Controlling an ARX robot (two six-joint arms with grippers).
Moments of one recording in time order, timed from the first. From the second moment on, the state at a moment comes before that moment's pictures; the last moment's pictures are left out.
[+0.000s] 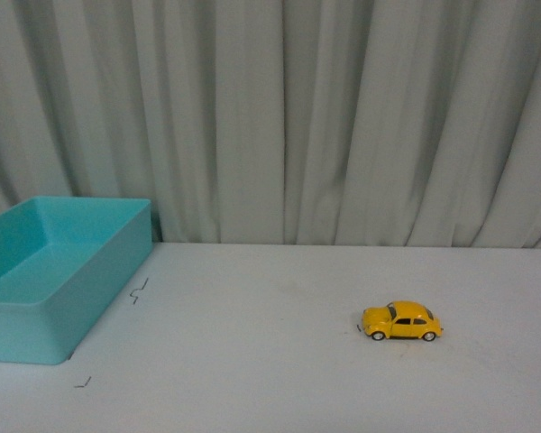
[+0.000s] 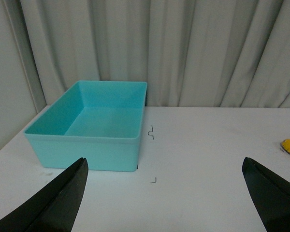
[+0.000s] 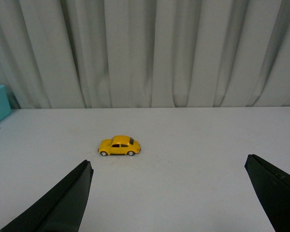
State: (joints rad) left arm 0.00 0.00 0.01 0.00 0.00 0.00; right arm 0.00 0.00 0.01 0.00 0.00 -0.01
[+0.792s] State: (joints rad) left arm 0.00 0.00 0.01 0.00 0.00 0.00; right arm 0.00 0.00 0.01 0.00 0.00 -0.01
